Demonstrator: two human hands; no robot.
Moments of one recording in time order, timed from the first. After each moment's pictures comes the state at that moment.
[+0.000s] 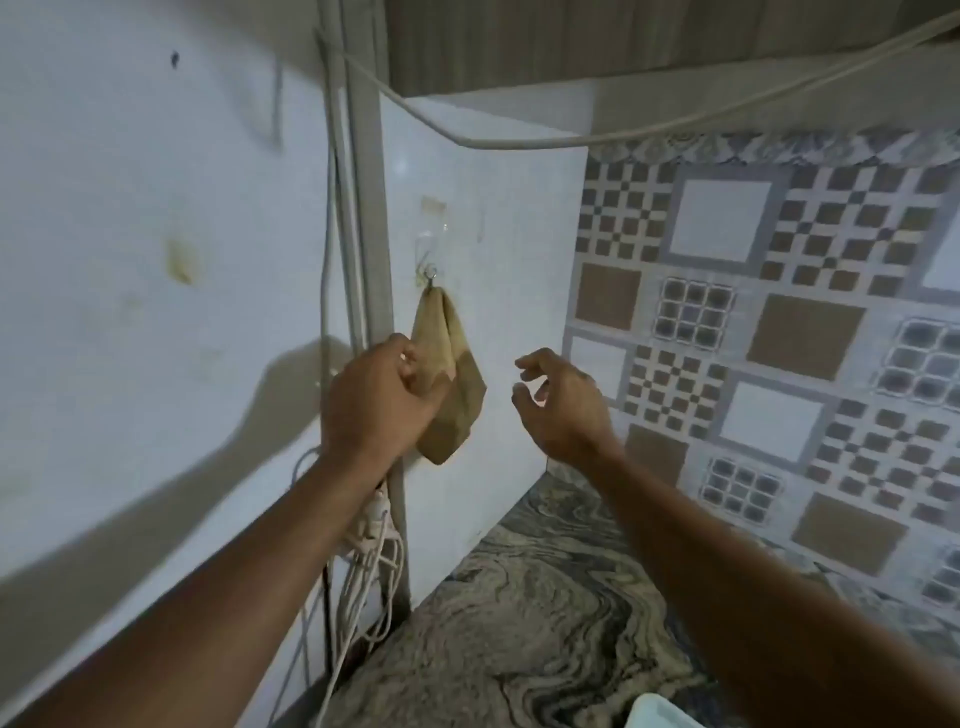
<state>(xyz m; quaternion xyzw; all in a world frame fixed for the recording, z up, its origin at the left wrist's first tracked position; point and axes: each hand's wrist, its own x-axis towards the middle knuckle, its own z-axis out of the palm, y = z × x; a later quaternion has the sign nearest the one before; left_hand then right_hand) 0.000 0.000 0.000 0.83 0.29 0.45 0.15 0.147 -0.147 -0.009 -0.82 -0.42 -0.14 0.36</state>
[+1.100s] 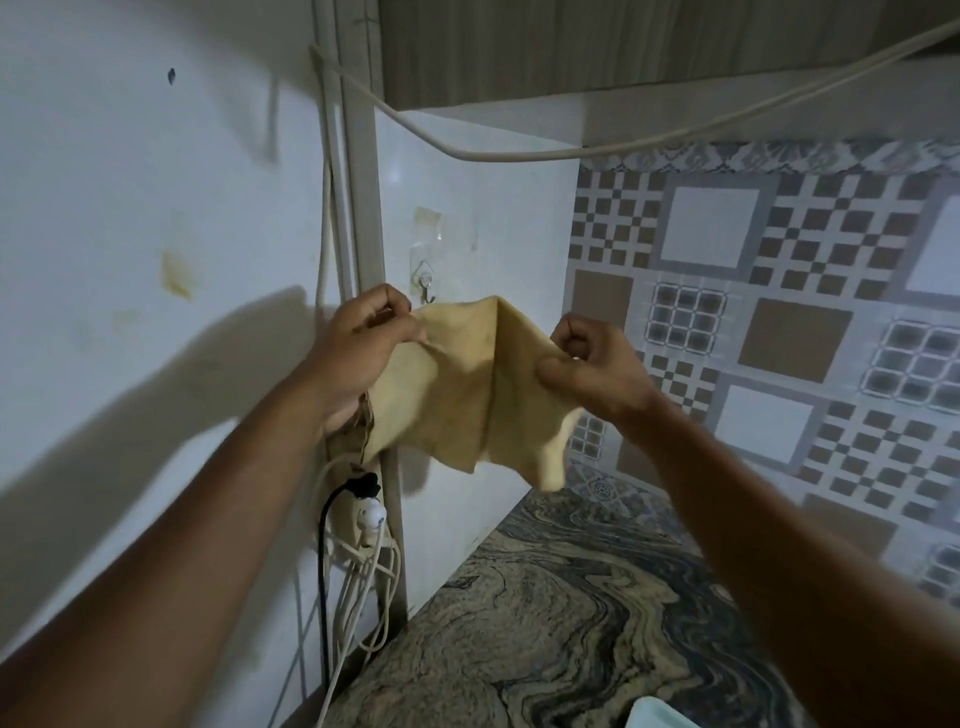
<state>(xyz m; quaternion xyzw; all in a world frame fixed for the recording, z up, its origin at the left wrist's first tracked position) -0.020 0.009 0.072 0.78 0.13 0.38 0.49 0.163 -0.180 0.046 -0.72 -0.45 0.00 0.53</state>
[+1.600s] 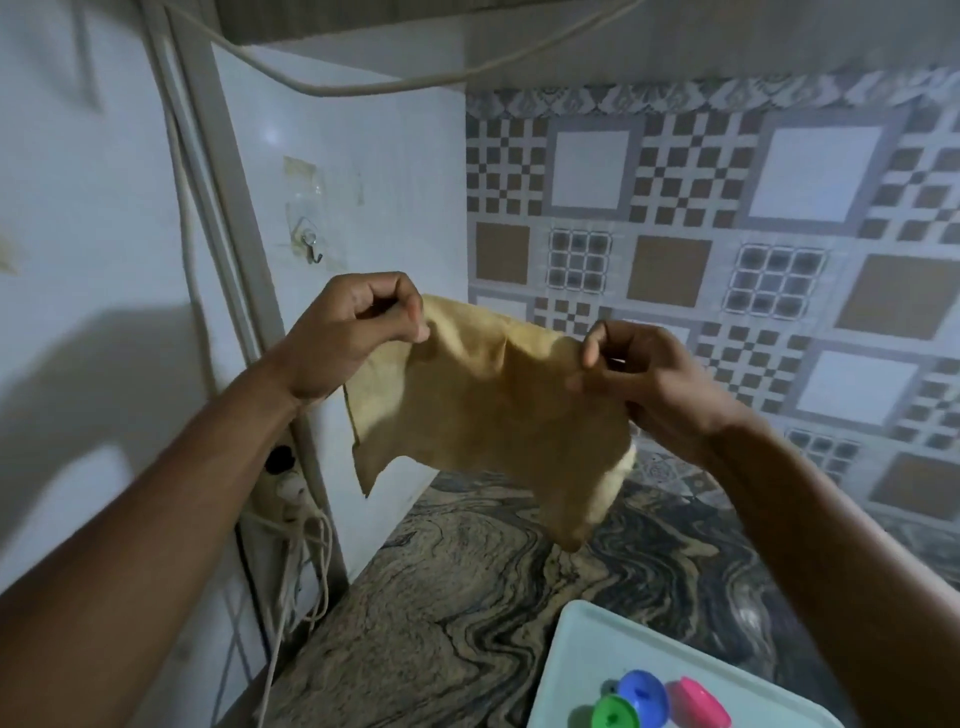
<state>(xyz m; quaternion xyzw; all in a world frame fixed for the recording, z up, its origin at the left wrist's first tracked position) -0.005 -0.061 0.064 0.84 -0.10 0.23 0.49 0.128 -0.338 0.024 -0.64 -0.41 0.16 0.63</state>
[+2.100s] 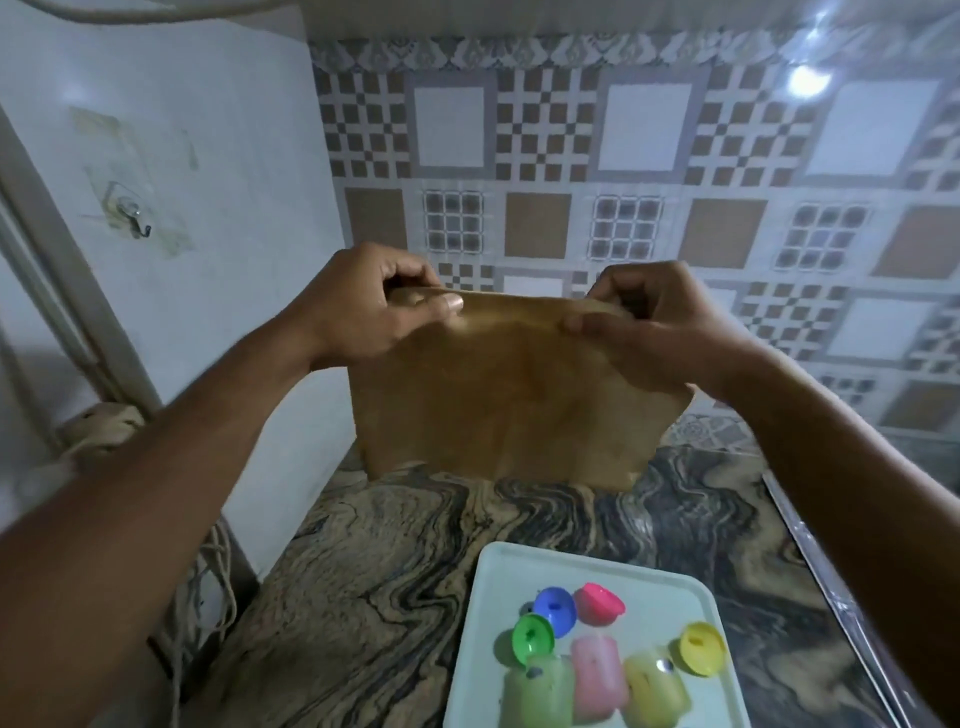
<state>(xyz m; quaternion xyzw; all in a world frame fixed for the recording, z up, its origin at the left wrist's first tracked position) 0.051 -0.150 0.058 0.91 -0.14 0.21 0.32 0.109 -0.447 0.040 -0.83 -0.30 -0.09 0.46</state>
